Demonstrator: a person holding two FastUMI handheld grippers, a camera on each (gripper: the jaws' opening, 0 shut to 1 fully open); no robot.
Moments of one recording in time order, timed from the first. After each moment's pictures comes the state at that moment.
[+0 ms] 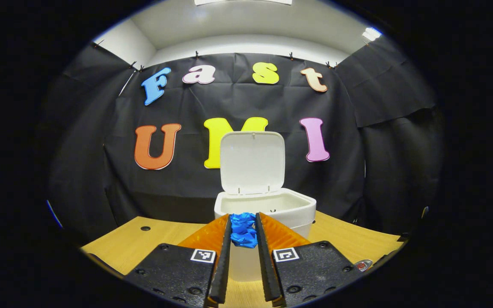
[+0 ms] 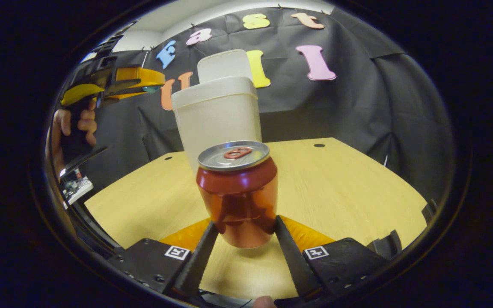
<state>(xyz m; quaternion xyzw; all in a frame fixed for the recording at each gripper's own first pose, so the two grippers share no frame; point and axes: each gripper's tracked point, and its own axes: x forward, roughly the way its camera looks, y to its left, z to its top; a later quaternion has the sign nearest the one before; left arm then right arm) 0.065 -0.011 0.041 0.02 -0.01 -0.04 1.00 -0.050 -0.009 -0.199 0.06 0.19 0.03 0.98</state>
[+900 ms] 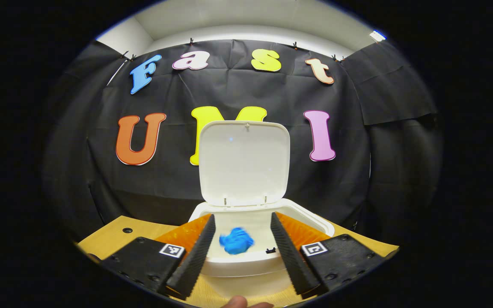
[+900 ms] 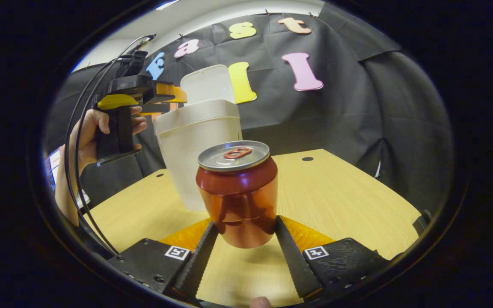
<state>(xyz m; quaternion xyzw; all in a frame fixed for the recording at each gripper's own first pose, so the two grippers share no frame) 0.156 -0.029 0.035 0.00 0.02 -0.04 1.00 -0.026 -0.045 -0.175 0.08 0.16 0.01 0.98</state>
